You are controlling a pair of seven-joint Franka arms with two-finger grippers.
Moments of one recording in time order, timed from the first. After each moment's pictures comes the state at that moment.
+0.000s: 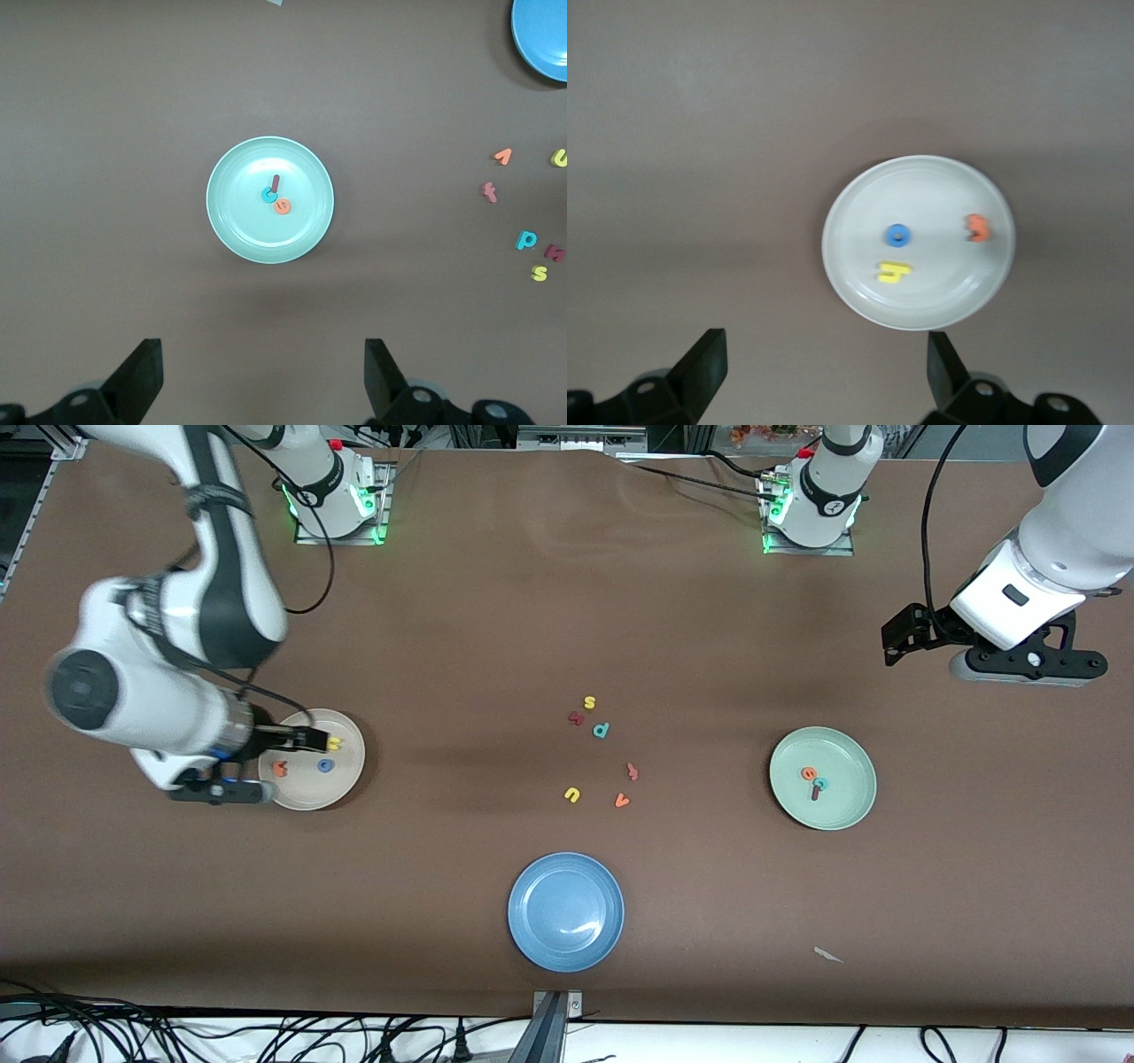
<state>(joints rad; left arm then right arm) -0.05 0.01 -0.10 -1.66 0.03 1.65 -0.09 0.34 0.36 -0.24 -1.59 0.14 1.82 0.11</state>
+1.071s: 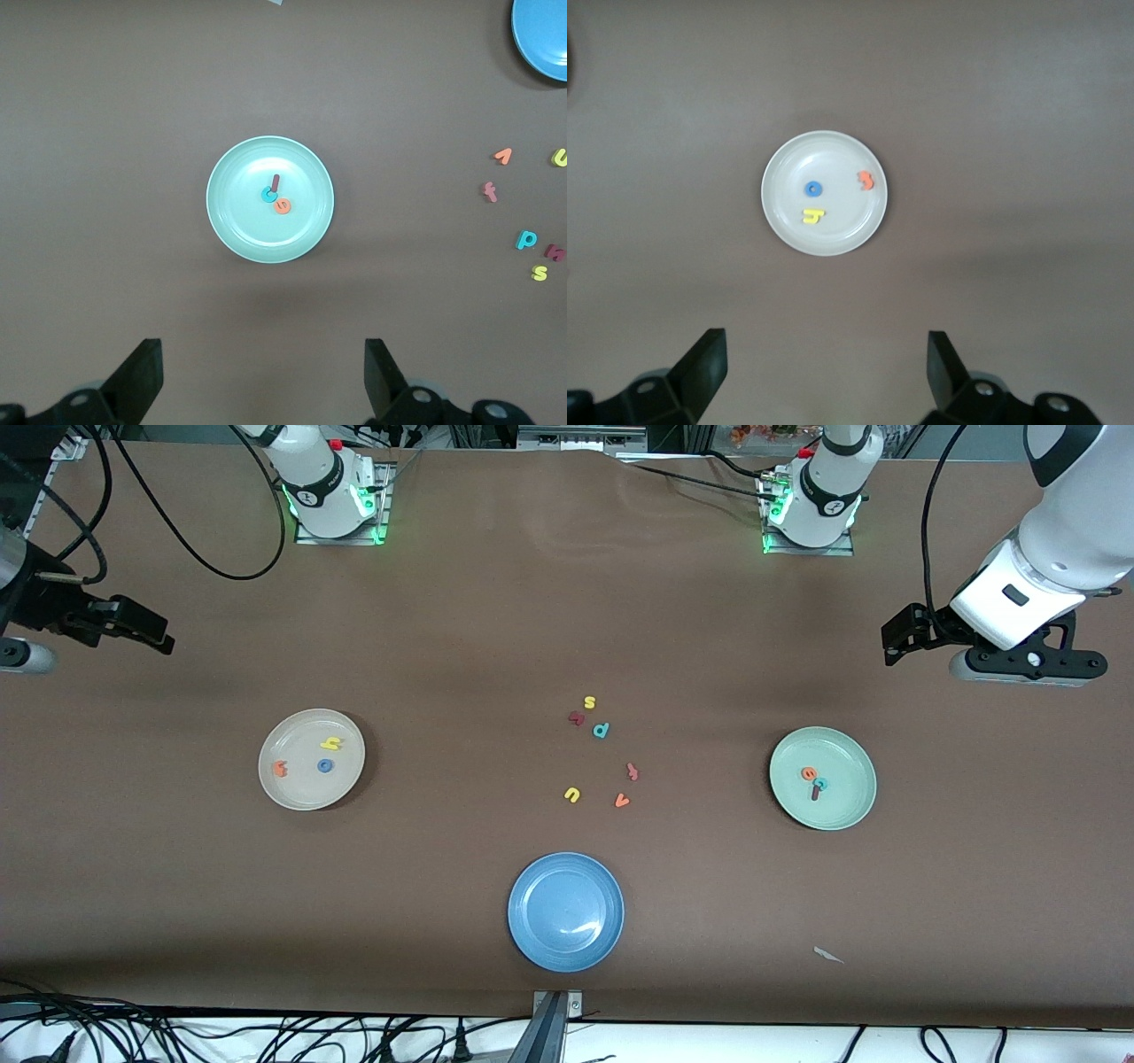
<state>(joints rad) -0.05 0.01 -0.10 -1.66 0.03 1.65 -0.09 0.00 0.03 0.01 -1.61 0.02 1.60 0.11</state>
